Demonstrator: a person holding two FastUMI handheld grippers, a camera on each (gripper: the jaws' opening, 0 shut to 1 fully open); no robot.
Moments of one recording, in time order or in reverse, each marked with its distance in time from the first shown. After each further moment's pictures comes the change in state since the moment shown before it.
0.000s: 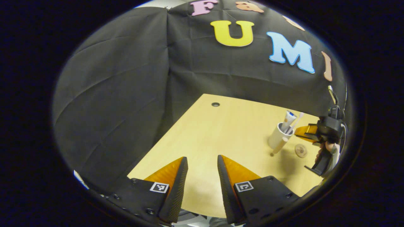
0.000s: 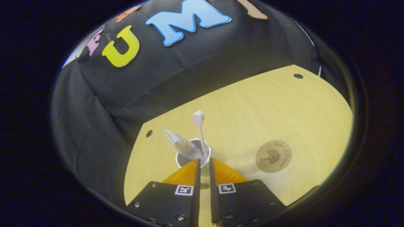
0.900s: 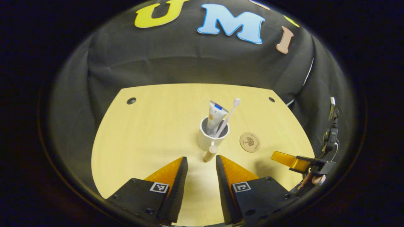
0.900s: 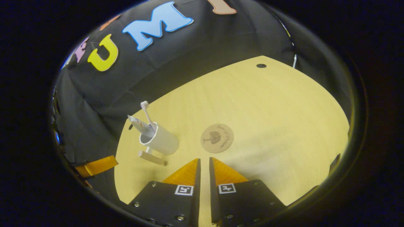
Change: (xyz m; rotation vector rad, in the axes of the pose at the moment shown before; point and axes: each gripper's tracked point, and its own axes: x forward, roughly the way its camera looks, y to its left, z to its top) left arm 0.084 -0.231 0.008 0.243 0.288 -0.491; right arm -0.086 -0.127 -0.026 0.097 0.050 -0.140
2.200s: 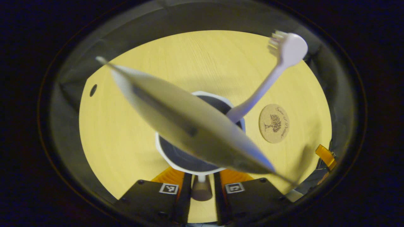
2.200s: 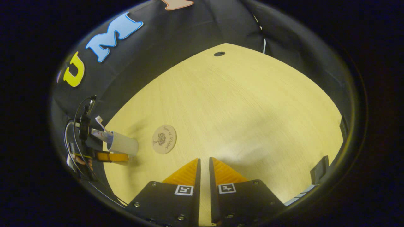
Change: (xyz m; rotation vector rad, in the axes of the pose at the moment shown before) left arm 0.158 -0.018 -0.040 0.116 0.492 0.070; right arm -0.005 -0.117 0.003 0.130 0.114 -0.136
